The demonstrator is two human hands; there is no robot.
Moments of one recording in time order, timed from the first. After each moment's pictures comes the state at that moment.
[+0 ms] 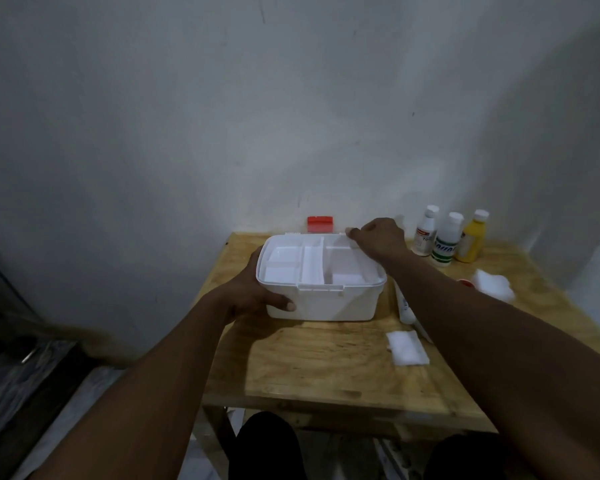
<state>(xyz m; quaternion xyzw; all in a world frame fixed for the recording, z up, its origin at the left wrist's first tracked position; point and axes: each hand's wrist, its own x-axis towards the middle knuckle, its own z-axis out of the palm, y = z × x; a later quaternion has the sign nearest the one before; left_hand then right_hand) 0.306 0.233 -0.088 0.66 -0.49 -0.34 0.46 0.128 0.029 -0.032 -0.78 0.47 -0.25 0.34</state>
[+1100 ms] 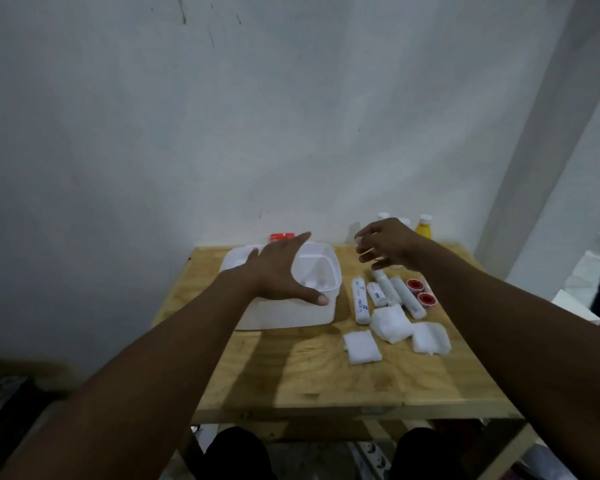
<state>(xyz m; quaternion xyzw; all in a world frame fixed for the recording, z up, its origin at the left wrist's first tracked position) 0.224 0.162 -0.019 0.77 -0.61 -0.12 0.12 0.029 -0.008 -0.001 -0.75 0.41 -0.18 0.49</state>
